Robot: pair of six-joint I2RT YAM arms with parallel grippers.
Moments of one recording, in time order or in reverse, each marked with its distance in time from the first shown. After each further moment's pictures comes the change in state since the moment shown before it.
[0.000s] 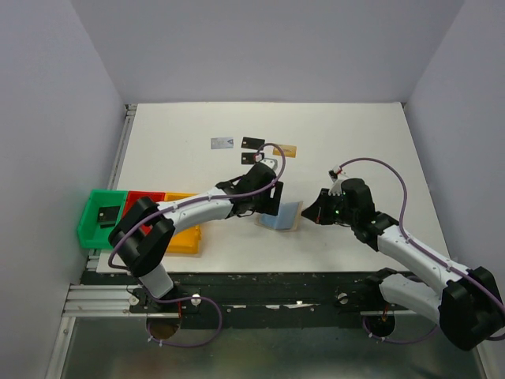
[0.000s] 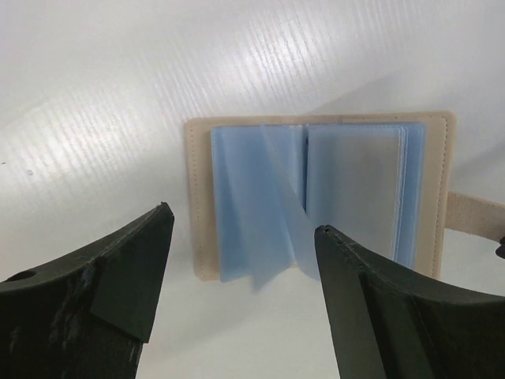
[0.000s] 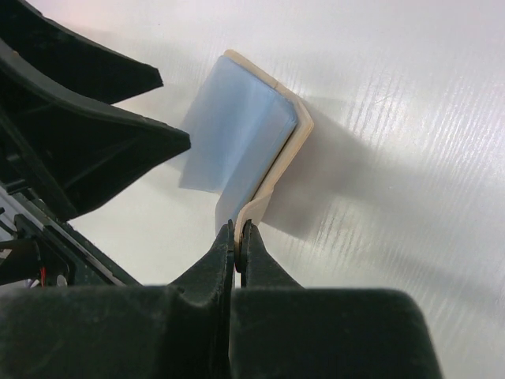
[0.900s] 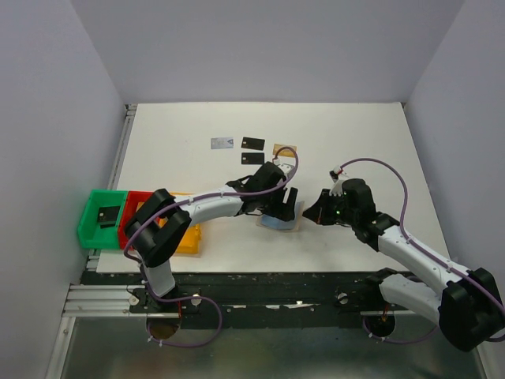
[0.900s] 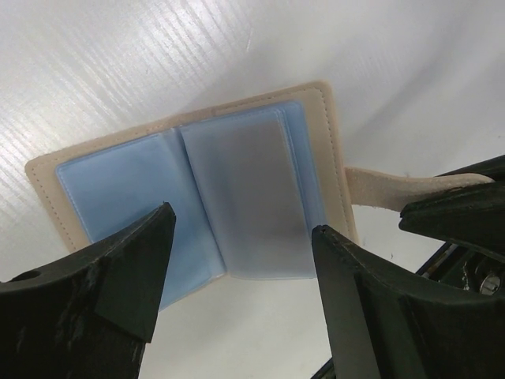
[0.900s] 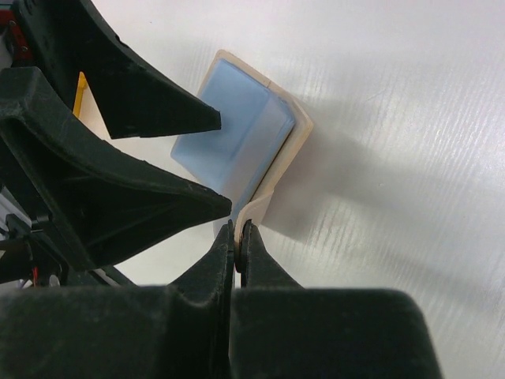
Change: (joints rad) left arm -0.012 0.097 0.046 0.094 0.281 0.064; right arm -0.013 -0.006 -0.003 -0.014 0.000 -0.016
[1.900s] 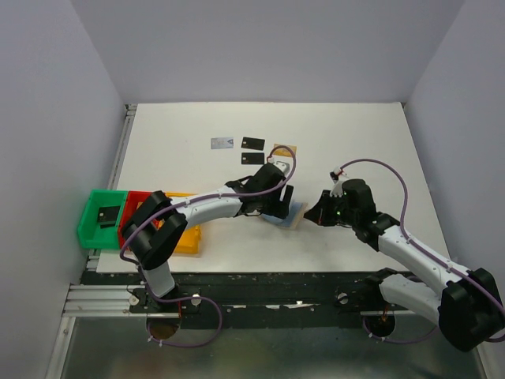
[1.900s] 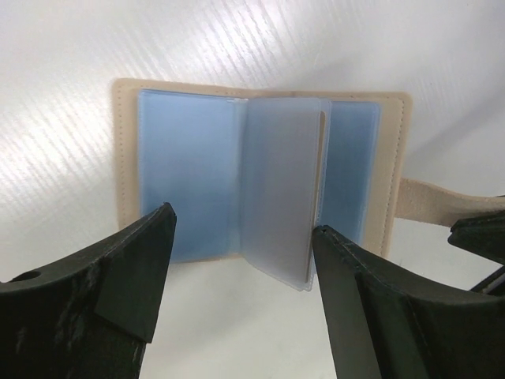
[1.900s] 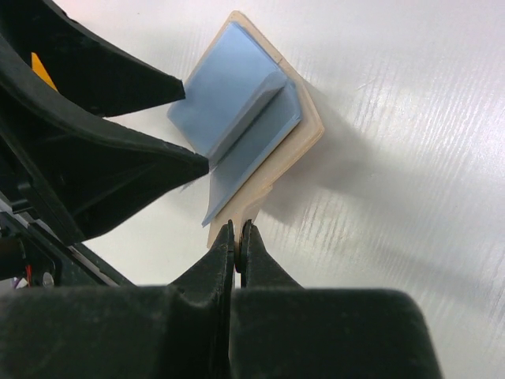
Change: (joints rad) left arm -0.011 -0.017 0.008 -0.063 -0.164 -0.026; right arm -0.006 0.000 0.000 -0.029 0.000 -0.010
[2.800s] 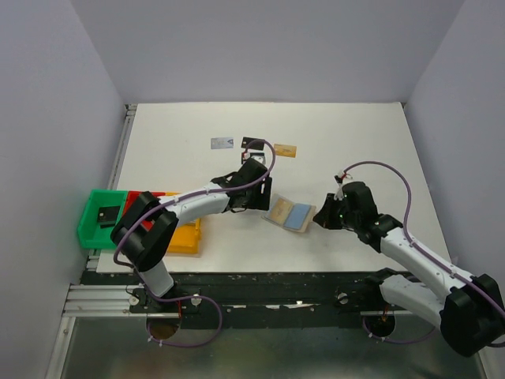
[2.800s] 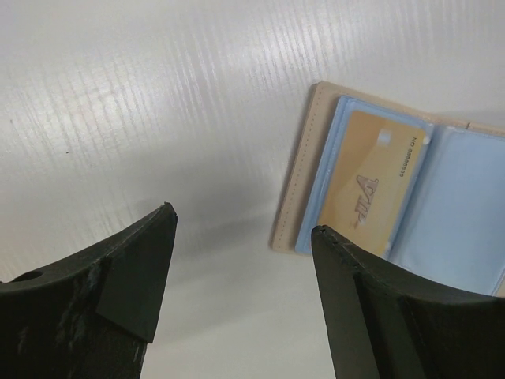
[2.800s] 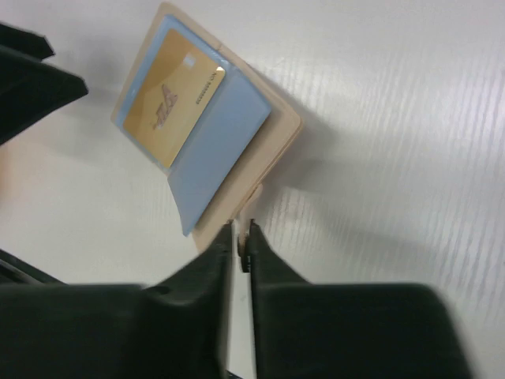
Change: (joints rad) left arm 0.106 -0.054 -0.064 -0.052 -0.139 -0.064; right arm 0.000 -0.044 0.001 -0.113 0.119 -0.032
